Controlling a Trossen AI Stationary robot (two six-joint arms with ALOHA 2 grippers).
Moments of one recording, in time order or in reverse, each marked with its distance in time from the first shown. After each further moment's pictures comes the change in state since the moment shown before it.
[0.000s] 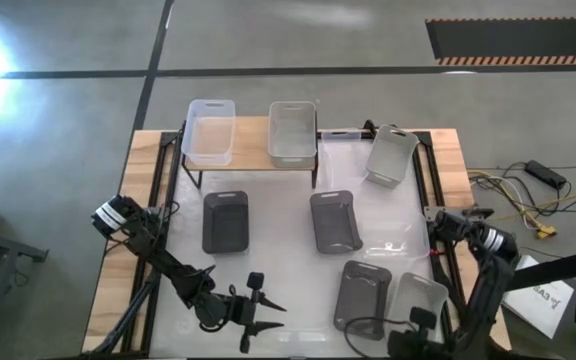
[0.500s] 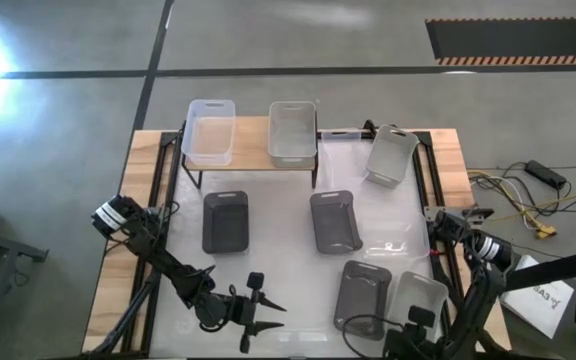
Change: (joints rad) left arm 0.000 0.000 0.000 0.000 0.000 -0.001; right arm -0.001 0.055 -0.086 0.026 -0.078 -0.009
